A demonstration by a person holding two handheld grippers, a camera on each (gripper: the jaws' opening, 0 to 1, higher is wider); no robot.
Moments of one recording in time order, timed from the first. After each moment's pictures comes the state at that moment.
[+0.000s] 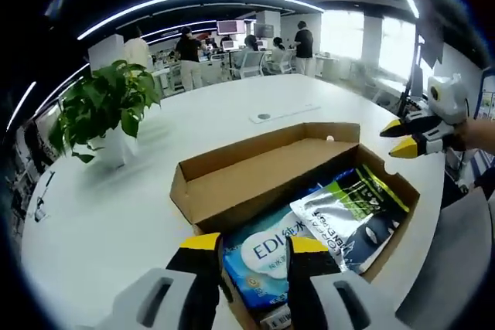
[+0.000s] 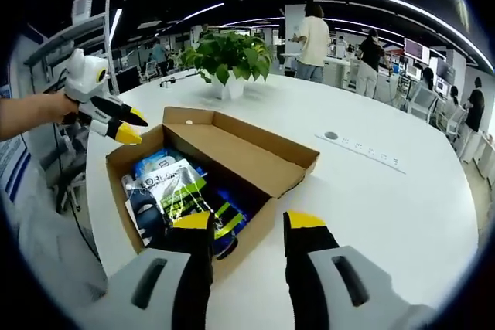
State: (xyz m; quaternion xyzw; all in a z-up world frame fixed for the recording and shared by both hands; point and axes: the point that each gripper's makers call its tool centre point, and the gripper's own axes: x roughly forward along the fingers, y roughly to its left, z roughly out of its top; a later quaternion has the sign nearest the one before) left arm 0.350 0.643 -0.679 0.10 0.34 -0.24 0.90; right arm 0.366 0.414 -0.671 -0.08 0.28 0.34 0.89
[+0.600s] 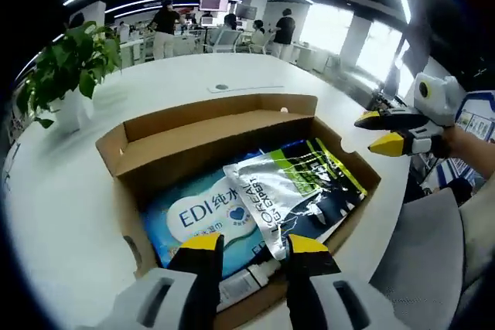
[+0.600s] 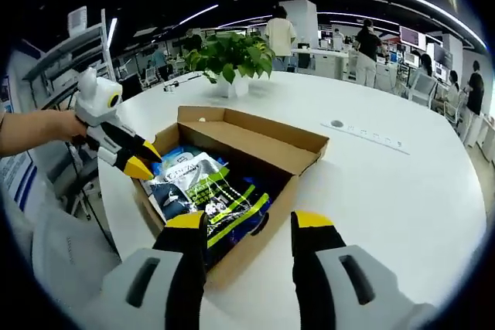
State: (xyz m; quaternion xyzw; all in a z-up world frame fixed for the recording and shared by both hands) left arm 0.310 0.596 -0.712 0.01 0.41 -0.31 0.86; right arm 0.330 0.417 -0.673 -0.05 0.29 0.35 0.89
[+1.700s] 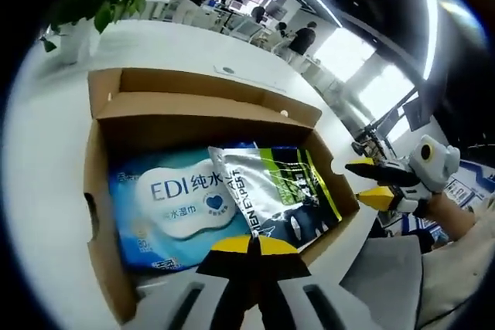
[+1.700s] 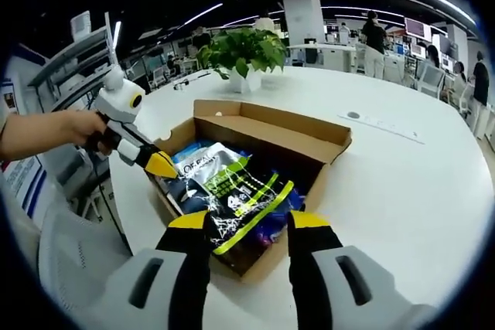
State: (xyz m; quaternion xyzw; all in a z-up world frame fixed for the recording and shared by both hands) left arm 0.301 0.586 -0.714 -0.14 0.45 -0.30 0.83; right arm 0.315 0.449 -0.687 -0.03 0.30 0.37 0.88
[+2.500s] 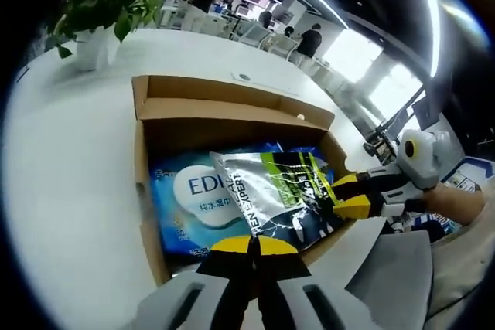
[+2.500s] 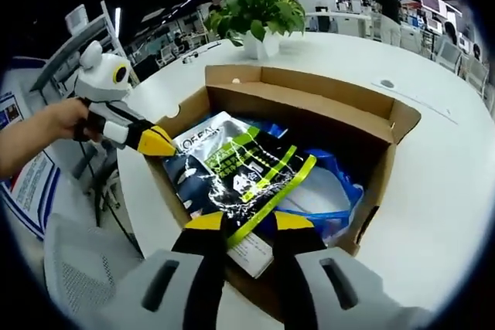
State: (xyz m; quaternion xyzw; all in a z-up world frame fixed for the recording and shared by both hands) left arm 0.300 0.618 -0.714 -0.12 0.44 -0.28 0.84; right arm 0.310 0.500 -0.728 -0.02 0.40 0.40 0.83
